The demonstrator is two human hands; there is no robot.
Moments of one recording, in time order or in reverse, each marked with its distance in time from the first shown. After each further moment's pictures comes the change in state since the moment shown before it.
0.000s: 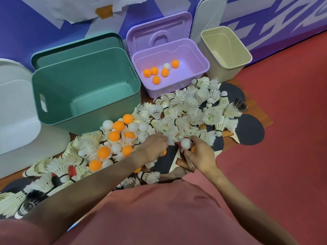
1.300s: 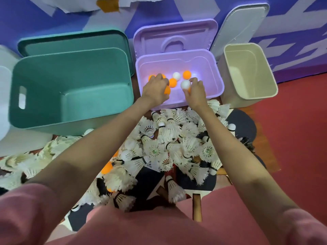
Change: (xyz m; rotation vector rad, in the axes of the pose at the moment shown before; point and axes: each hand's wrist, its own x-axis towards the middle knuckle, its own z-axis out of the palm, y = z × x) left_hand 0.153 -0.146 -0.116 -0.473 0.426 -0.597; right_hand 0.315 -0.041 -0.045 -0.016 0.004 -0.223
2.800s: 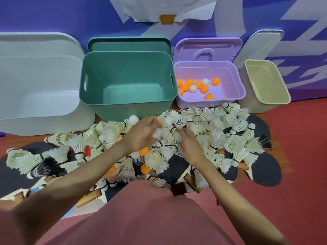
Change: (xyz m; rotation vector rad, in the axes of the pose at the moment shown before) left_hand -0.245 -0.116 0.003 -0.180 0.123 0.326; right_hand -0.224 -0.089 0.070 -0.086 -0.177 -0.333
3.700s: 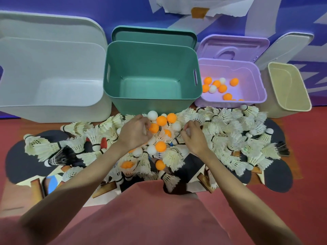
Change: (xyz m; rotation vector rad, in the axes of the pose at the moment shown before) left_hand -0.055 -0.041 -0.024 -0.067 0.082 -0.498; right_hand 0.039 -0.048 0.014 0.193 -0.019 0.185
